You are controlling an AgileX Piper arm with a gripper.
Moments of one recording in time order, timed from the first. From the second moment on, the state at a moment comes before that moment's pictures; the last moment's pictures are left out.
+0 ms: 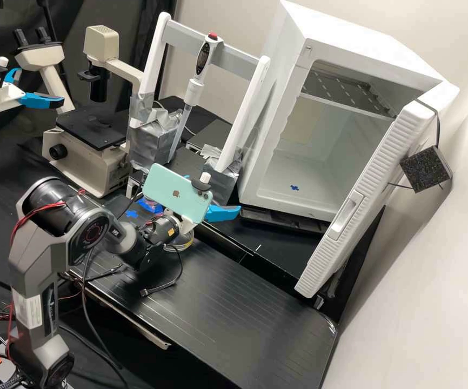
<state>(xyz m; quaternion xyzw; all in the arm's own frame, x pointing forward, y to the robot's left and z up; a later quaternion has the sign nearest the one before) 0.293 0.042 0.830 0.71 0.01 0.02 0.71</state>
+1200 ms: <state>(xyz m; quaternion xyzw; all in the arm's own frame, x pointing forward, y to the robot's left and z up) 0.220 0.051 0.837 0.70 0.04 0.12 0.70</state>
